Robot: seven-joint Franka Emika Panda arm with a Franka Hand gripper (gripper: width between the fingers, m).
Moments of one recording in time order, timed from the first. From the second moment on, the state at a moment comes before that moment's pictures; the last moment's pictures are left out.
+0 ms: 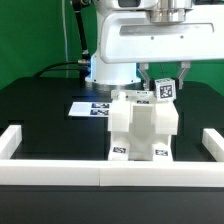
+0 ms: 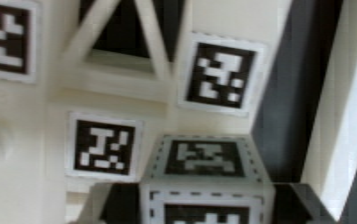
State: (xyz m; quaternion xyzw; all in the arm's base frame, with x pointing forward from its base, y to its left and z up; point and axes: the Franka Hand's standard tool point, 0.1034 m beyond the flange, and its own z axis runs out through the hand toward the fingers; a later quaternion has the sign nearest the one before) arm 0.574 0.046 0.120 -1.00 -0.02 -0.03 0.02
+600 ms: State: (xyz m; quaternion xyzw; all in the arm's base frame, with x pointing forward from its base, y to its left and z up) arm 0.574 0.046 0.120 -0.99 0.13 -0.03 0.03
